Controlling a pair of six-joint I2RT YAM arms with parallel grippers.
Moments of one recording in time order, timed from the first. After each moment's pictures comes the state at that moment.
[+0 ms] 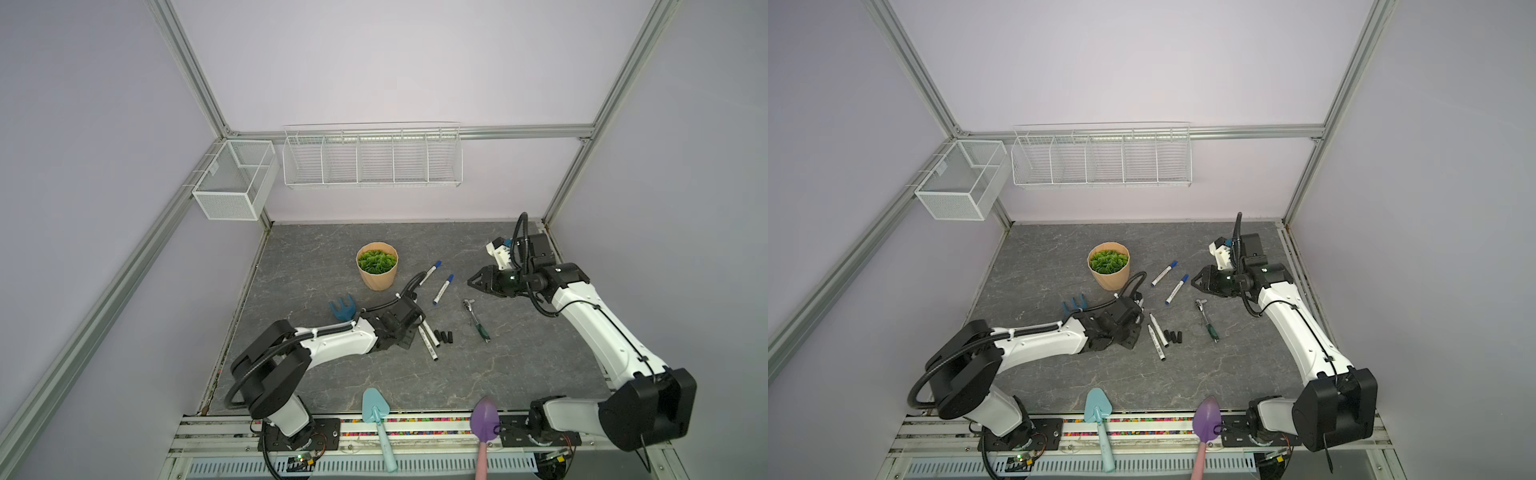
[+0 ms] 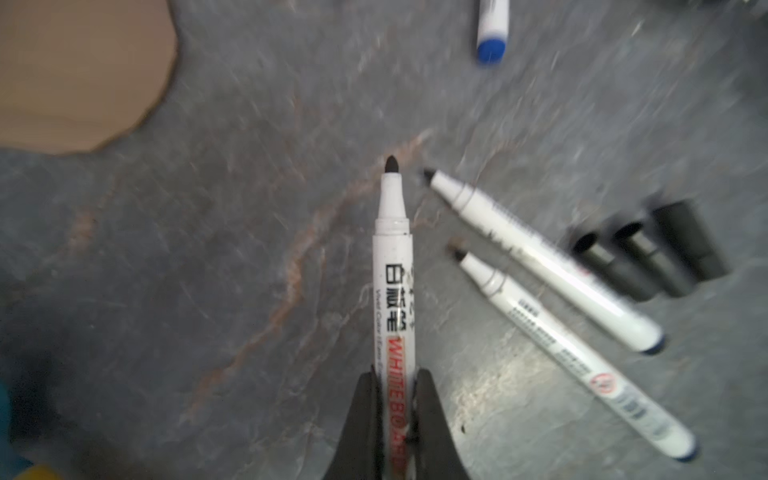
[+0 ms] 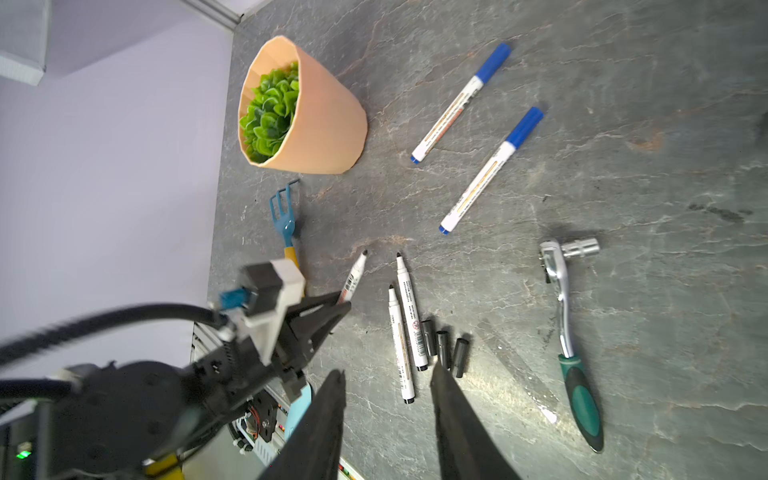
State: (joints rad) left arm -0.93 1.55 0.89 -0.27 -0.19 -0.34; right arm 0.24 1.33 1.19 -0.80 -0.54 0.36
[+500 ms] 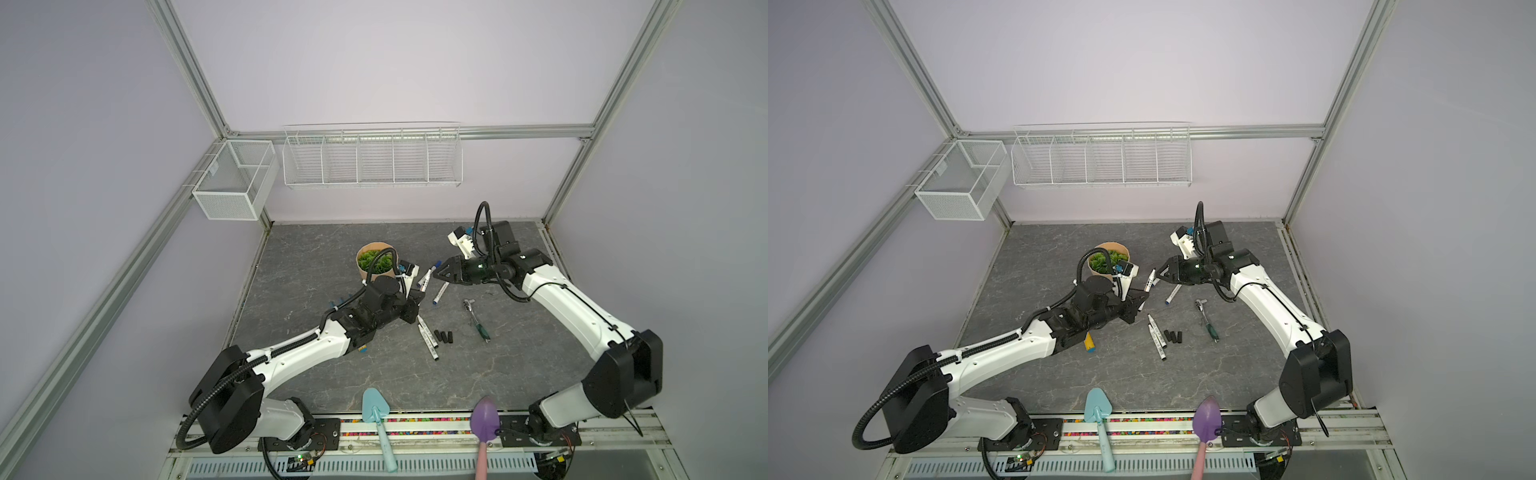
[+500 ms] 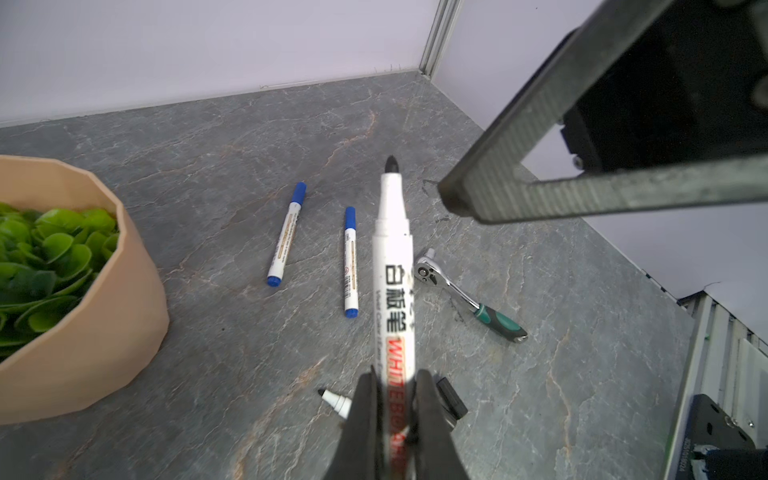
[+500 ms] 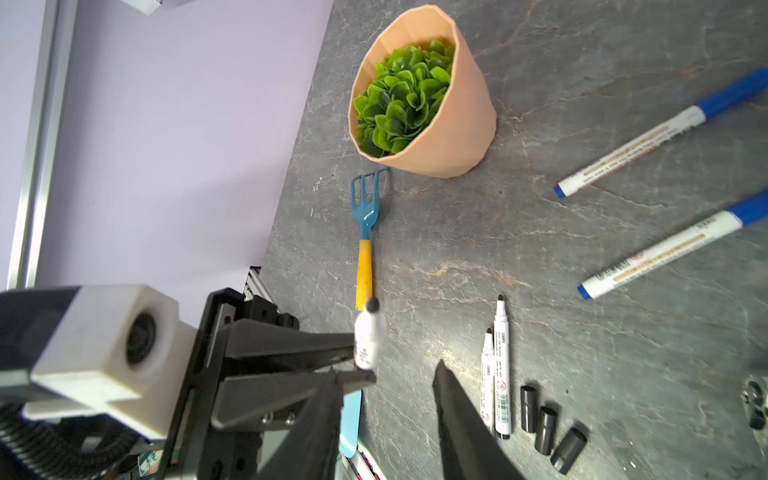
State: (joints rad) left arm -0.87 1.37 0.85 0.10 0.04 -0.28; right arm 0.42 1.53 1.36 -0.66 -0.65 0.40
